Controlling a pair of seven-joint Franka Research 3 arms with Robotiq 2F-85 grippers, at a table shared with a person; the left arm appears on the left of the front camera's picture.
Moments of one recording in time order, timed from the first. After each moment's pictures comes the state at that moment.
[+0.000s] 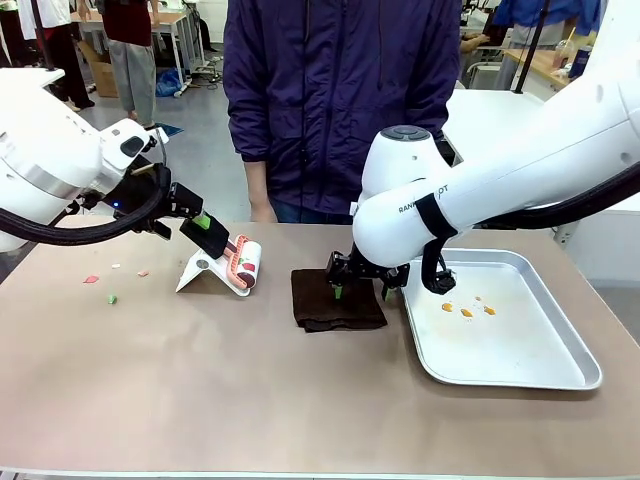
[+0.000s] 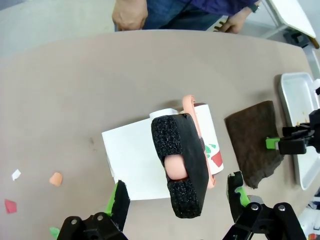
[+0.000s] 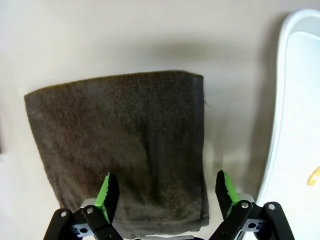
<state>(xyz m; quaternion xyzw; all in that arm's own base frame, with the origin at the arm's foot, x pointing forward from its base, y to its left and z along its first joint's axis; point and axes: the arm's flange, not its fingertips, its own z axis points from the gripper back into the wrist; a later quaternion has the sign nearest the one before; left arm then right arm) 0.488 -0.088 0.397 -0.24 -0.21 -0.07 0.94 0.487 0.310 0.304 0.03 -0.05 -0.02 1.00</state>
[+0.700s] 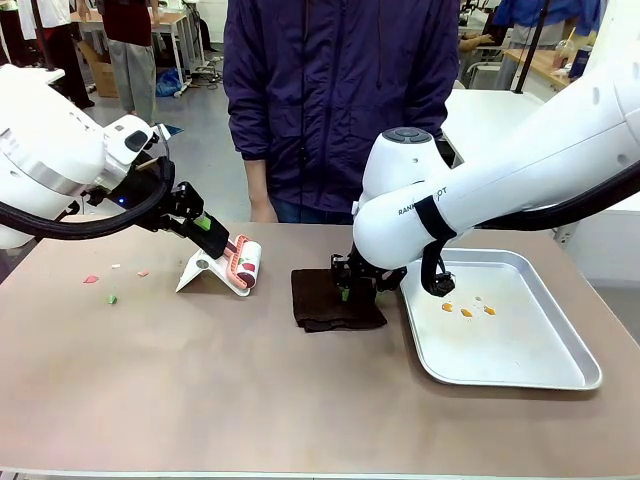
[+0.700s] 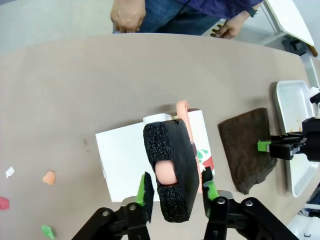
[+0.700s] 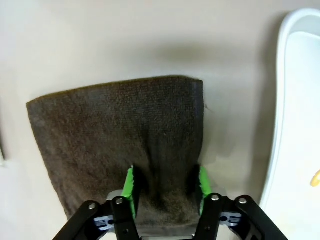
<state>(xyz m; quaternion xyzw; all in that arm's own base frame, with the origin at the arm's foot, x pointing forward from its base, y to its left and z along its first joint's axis) 0.490 -0.093 0.402 -0.25 -0.21 -0.05 0.94 0.488 0.312 0.304 0.04 -0.06 -0.03 1.00</state>
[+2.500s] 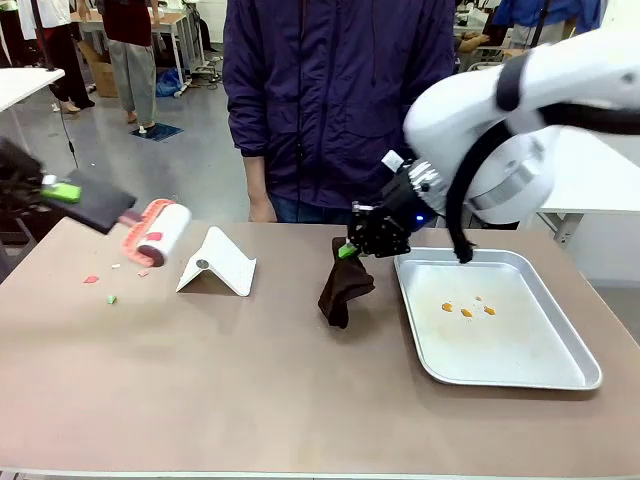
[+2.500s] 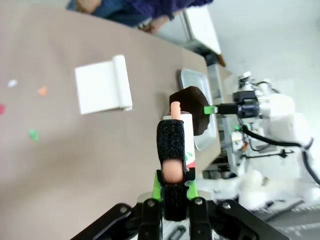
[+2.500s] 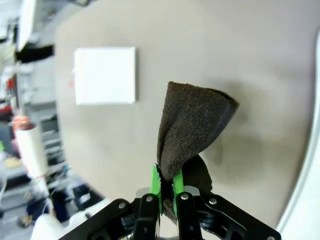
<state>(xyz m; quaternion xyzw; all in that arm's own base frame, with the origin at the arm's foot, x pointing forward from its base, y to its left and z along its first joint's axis) 0.365 0.100 0.471 -0.50 -0.17 -0.01 0.85 0.441 0.249 0.403 0.35 -0.06 0.00 0.94</state>
